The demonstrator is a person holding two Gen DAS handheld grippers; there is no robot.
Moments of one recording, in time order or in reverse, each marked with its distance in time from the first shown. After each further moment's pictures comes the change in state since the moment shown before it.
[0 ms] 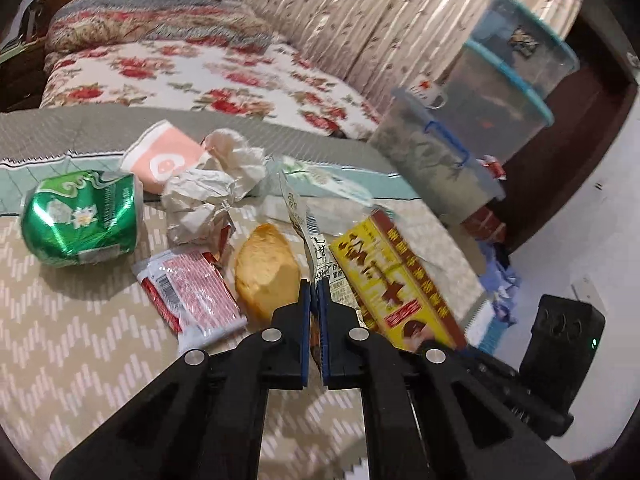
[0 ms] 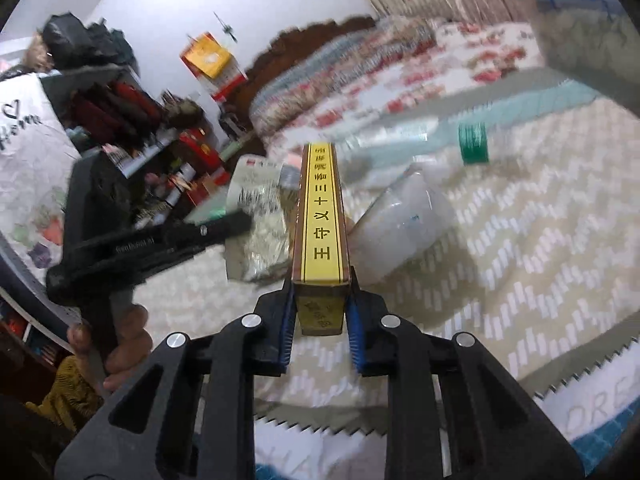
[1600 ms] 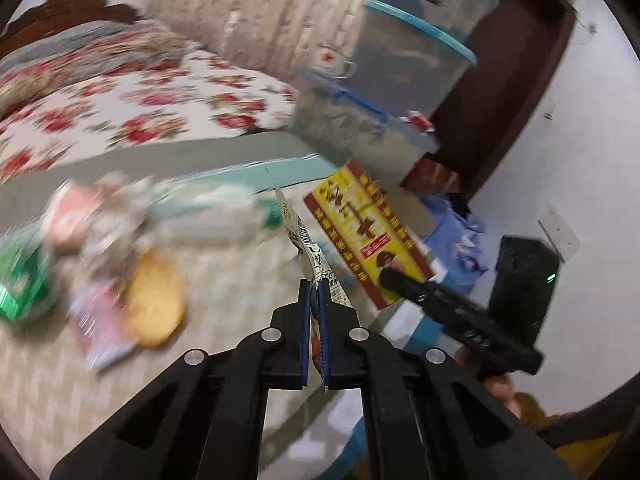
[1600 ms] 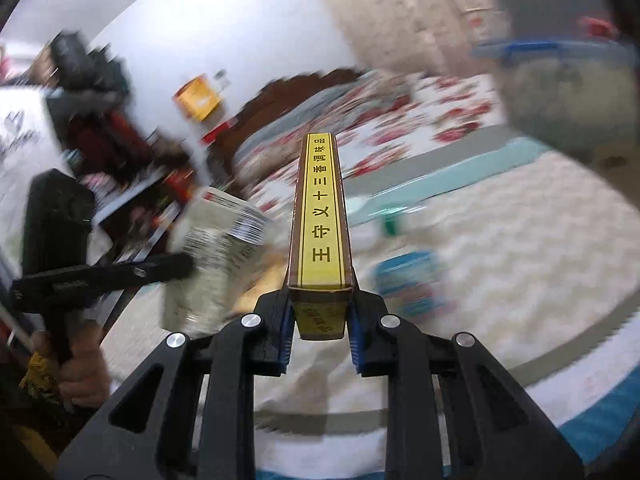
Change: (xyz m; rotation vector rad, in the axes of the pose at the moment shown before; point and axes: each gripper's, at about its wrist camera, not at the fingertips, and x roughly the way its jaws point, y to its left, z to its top) left arm 0.012 -0.108 0.015 0.256 0.076 -0.141; right arm -0.077 -0.063 0.025 0.011 -0.188 -0.118
